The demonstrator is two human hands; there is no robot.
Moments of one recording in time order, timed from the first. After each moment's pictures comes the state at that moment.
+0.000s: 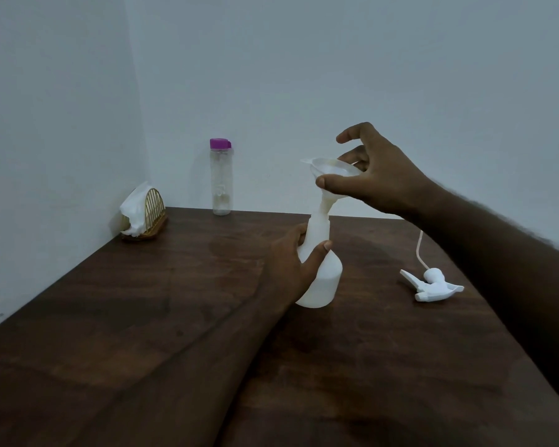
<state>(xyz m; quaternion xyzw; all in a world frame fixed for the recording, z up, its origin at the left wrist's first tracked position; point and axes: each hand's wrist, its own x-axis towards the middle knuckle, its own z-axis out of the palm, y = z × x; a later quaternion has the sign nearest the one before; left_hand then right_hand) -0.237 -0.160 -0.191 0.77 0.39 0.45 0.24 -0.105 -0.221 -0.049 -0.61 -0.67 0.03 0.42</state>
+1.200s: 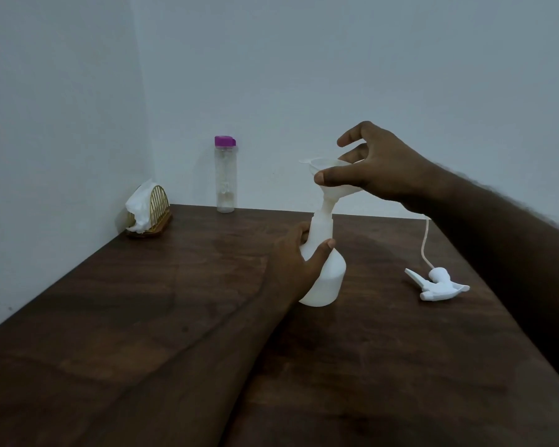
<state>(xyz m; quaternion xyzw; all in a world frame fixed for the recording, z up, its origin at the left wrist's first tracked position) -0.241 -0.164 -0.188 0.76 0.41 0.43 0.26 -0.117 -0.220 -0.037 -0.65 -0.63 0.11 0.41</state>
